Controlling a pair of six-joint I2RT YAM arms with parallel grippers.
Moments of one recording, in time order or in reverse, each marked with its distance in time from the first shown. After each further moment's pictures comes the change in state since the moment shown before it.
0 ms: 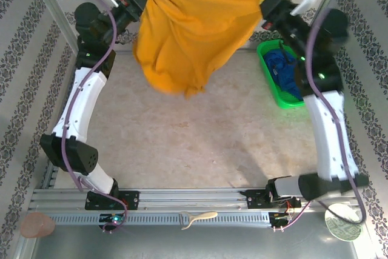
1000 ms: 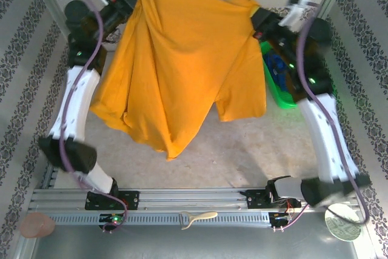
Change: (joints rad) left arm 0.092 0.122 0.066 -0.104 0.103 -0.217; right arm 0.061 0.069 -0.134 -0.061 0.090 0.042
